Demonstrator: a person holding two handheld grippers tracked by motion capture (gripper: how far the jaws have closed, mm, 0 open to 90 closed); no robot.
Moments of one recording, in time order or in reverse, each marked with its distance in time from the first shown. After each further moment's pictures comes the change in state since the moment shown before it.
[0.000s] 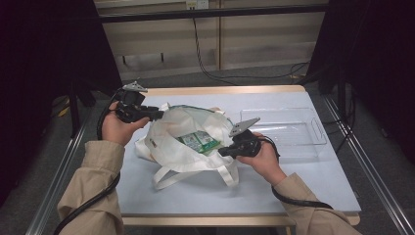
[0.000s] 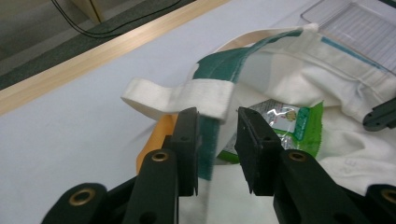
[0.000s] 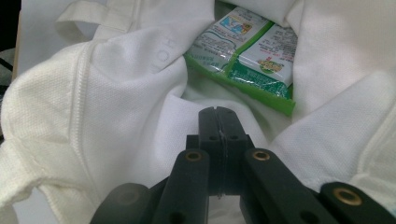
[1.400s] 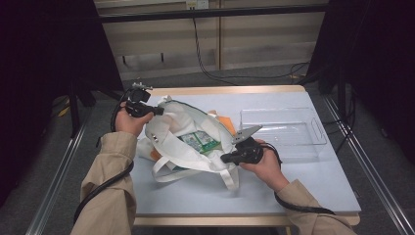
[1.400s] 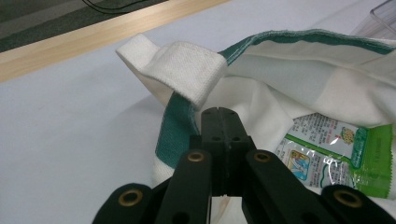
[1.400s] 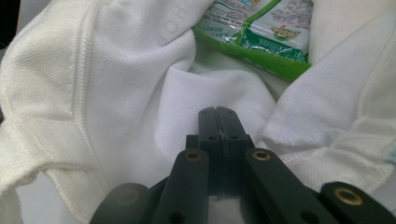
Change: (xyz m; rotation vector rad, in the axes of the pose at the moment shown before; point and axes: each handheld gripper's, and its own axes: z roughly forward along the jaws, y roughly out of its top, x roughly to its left) left arm 0.035 -0.006 0.051 0.049 0.024 -0.101; right arm 0.003 -0.023 0.005 0.009 0.015 0.005
